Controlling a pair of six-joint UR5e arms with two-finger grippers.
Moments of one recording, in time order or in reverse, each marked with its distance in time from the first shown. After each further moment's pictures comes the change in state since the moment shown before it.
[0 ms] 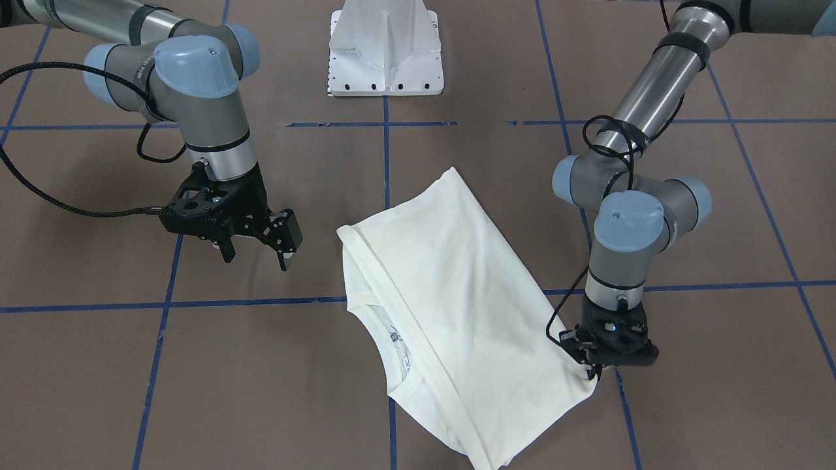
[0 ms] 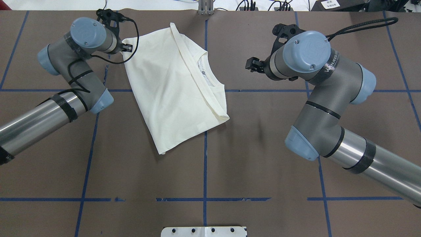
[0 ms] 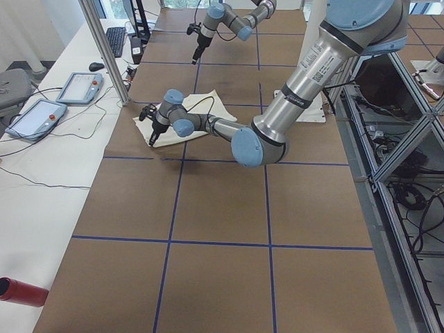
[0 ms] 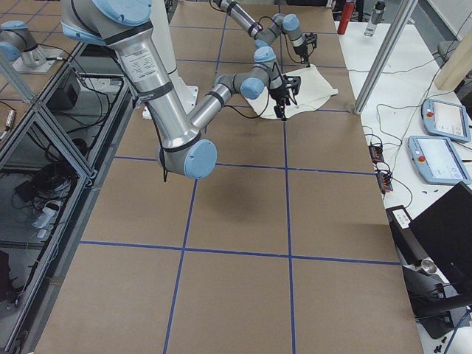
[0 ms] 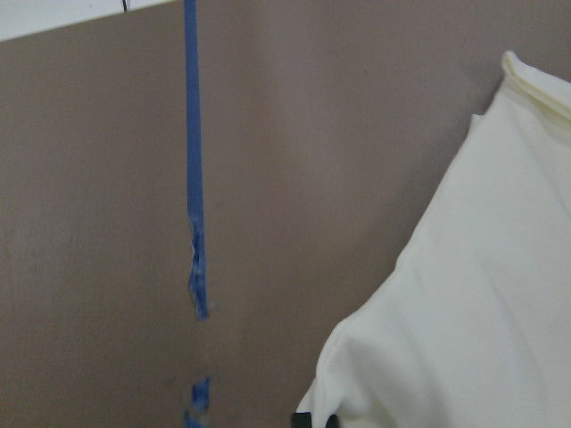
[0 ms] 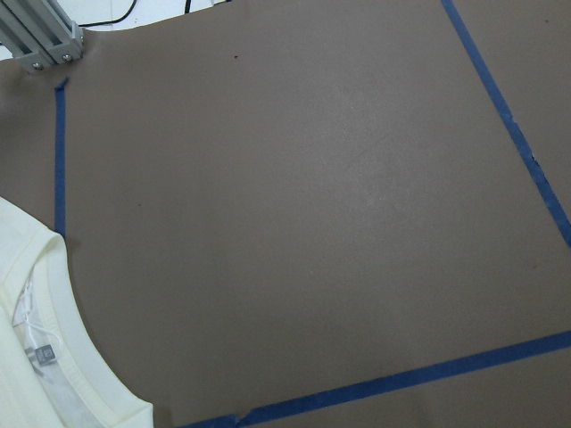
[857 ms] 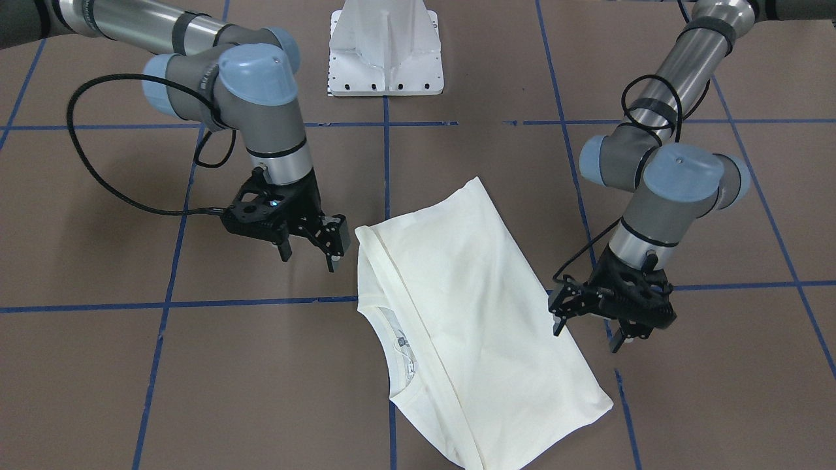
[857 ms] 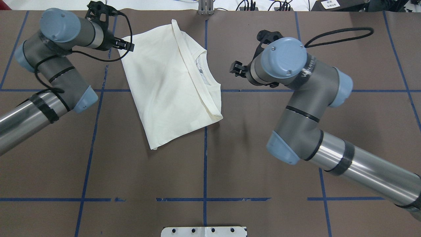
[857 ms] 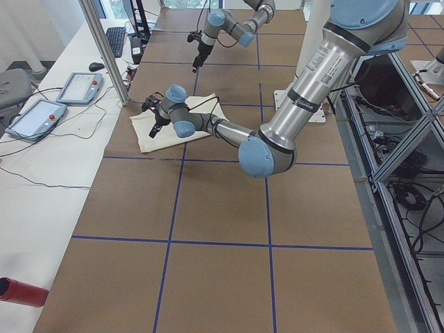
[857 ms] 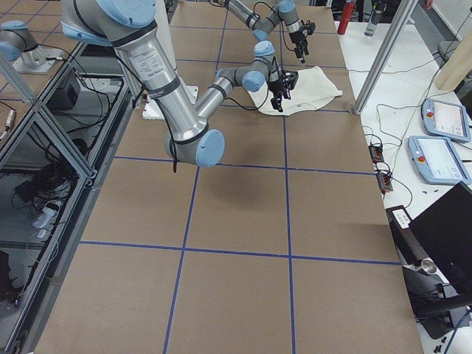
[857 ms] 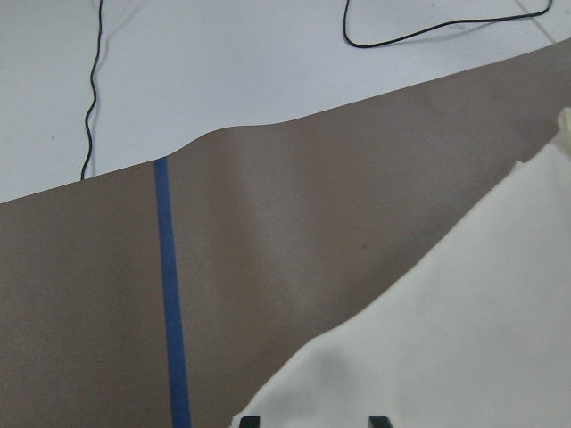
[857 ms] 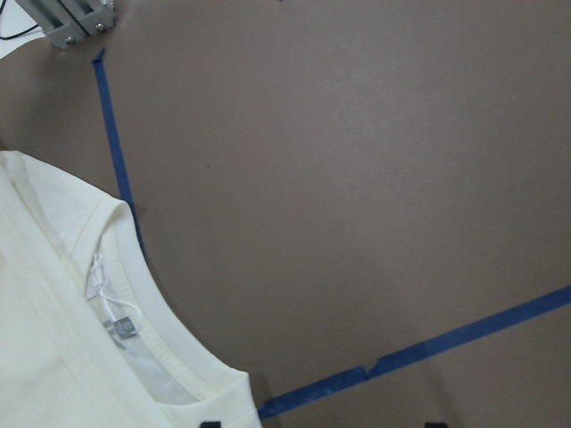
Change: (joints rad) left arm -0.022 0.217 -0.376 -0.100 -0.214 0.021; right arm -0.069 0.183 -0.190 0.011 -0.015 0.186
